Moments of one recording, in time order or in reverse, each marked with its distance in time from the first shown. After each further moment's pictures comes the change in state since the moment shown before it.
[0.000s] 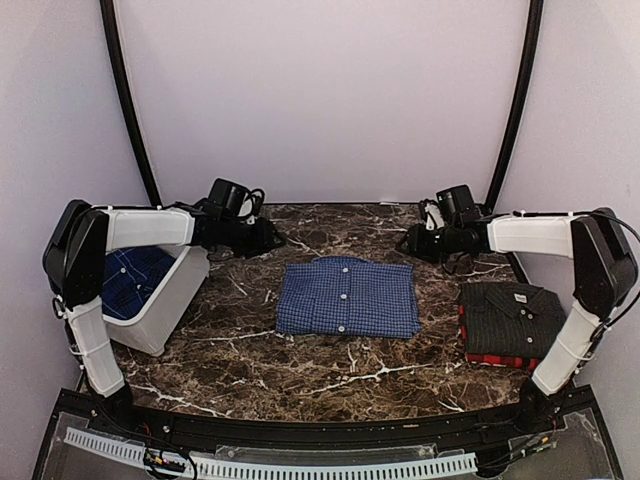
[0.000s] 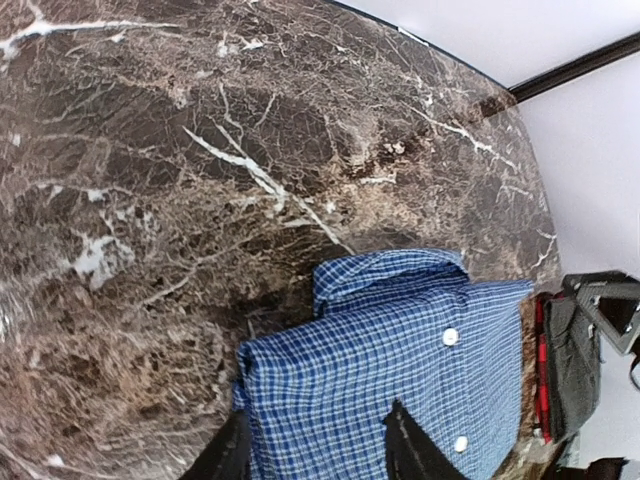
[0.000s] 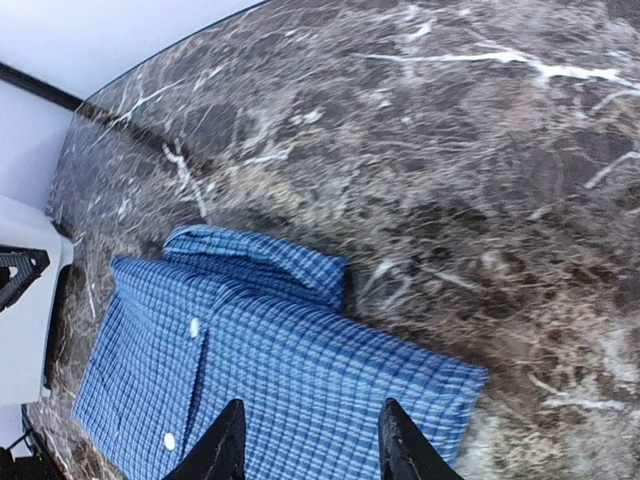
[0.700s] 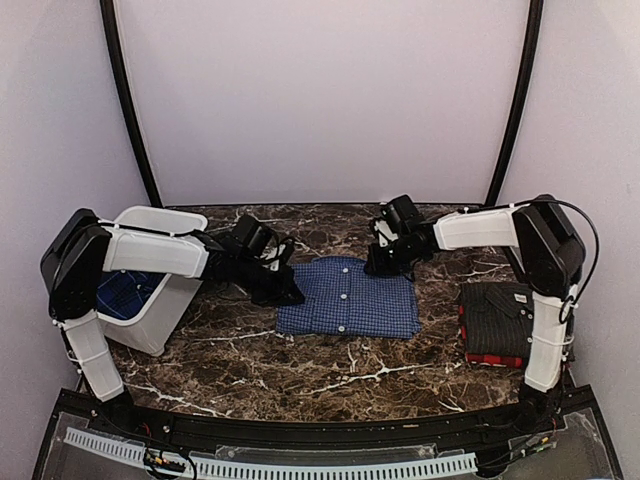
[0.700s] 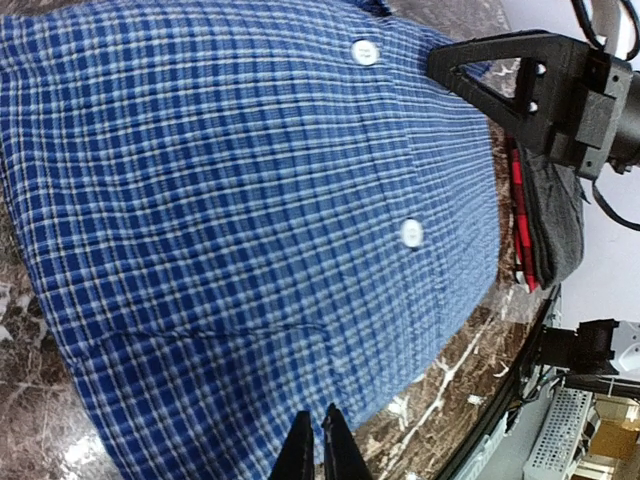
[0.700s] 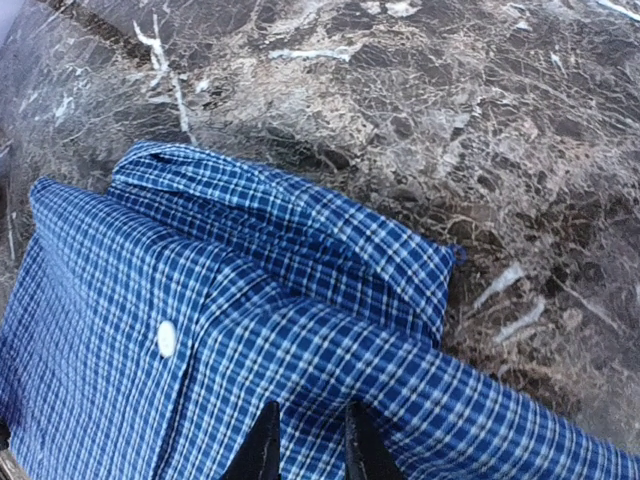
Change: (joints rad) left arm -0.211 -0.096 -0.193 -0.044 0.158 -0.047; right arm 0.193 0.272 0.247 -0.156 0.116 -0.114
